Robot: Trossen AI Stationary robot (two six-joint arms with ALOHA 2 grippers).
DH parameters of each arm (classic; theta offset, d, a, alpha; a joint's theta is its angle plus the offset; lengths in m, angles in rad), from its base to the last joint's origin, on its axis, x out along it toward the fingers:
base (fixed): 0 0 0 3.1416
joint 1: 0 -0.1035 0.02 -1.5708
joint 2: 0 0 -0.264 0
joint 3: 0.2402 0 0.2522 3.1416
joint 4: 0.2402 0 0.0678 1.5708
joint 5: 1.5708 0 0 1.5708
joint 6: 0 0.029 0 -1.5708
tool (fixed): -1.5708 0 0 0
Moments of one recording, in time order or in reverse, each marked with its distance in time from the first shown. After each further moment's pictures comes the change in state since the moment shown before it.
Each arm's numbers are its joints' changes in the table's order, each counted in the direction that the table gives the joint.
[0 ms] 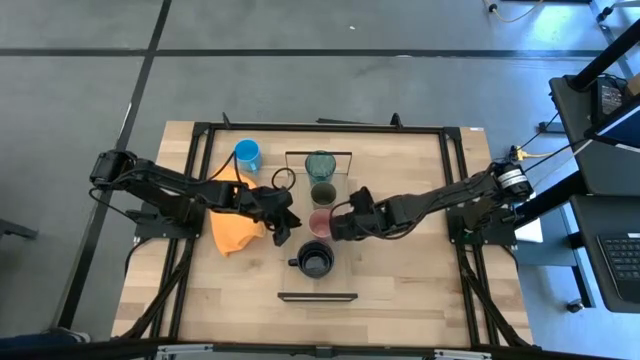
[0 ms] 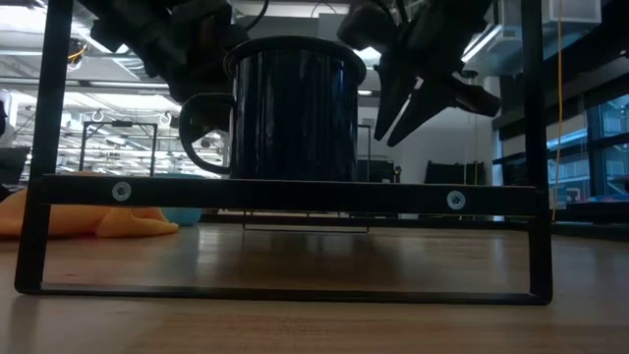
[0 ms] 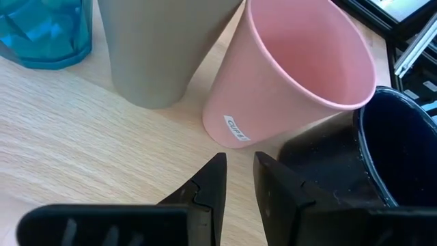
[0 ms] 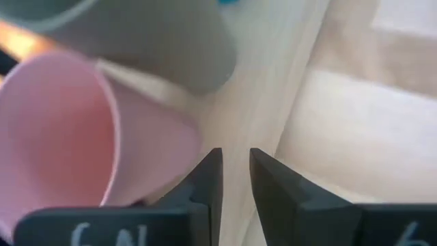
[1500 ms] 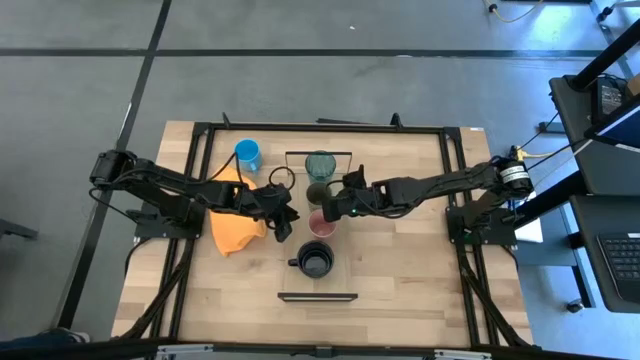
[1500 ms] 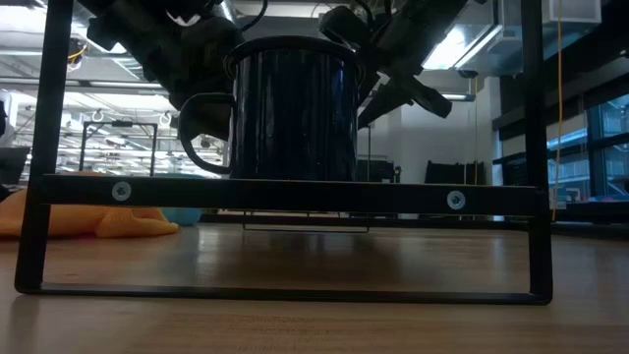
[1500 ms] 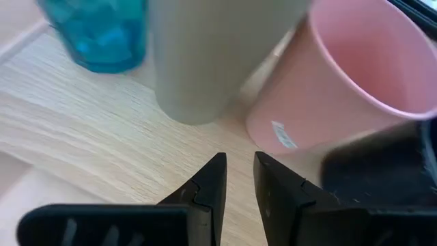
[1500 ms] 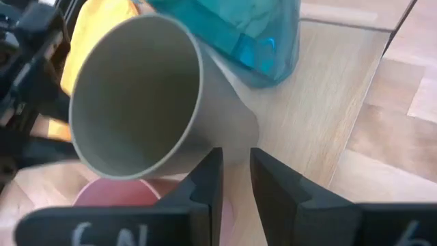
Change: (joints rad) left arm -0.001 0.000 -0.001 0.046 0.128 0.002; right arm 0.132 0.025 0.001 -0.174 0.005 -0.206
